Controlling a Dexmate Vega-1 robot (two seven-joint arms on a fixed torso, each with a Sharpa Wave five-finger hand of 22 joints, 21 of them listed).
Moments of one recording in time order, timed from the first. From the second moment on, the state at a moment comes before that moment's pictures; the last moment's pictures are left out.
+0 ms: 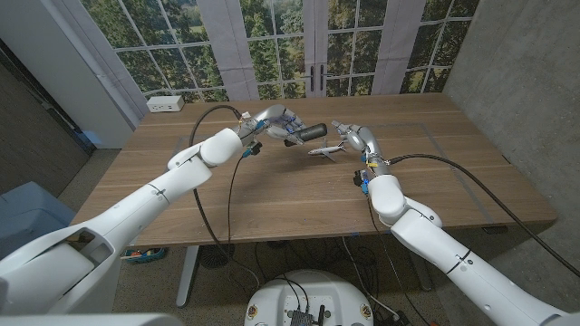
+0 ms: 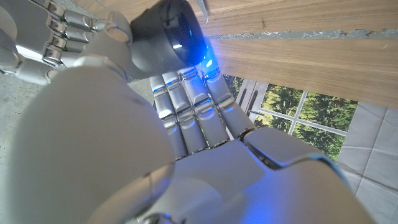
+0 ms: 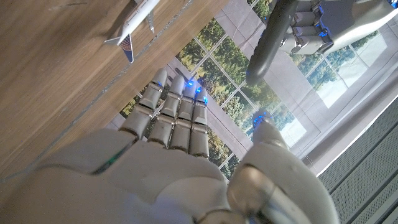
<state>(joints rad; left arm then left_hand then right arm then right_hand) 0.63 0.68 0.62 -1.58 0.08 -0.19 -0.06 1.18 -0.20 0.36 -0.17 0.24 1.03 0.03 0.23 0.24 1.07 -0.12 0.33 0.32 1.10 -0.12 0.49 0.49 0.81 -0.09 1.05 0.43 -1.04 -0.55 -0.52 -1.94 0.03 -0.18 -0.50 0.46 0.01 0.40 -0.16 0.17 0.59 0.09 0.30 0.23 0.62 0.03 0.36 0.37 0.48 -0.03 0.49 0.49 0.47 0.10 0.49 0.19</state>
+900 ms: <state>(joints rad) 0.65 0.68 0.61 -1.60 0.07 -0.21 -0.04 1.26 -0.13 0.36 -0.17 0.24 1.03 0.03 0.21 0.25 1.08 -0.13 0.33 0.32 1.12 -0.16 0.49 0.50 0.80 -0.09 1.08 0.43 -1.01 -0.61 -0.55 -1.99 0.06 -0.29 -0.43 0.52 -0.01 0.34 -0.16 0.17 0.42 0.08 0.25 0.25 0.39 0.04 0.32 0.49 0.32 -0.01 0.50 0.64 0.41 0.11 0.48 0.20</state>
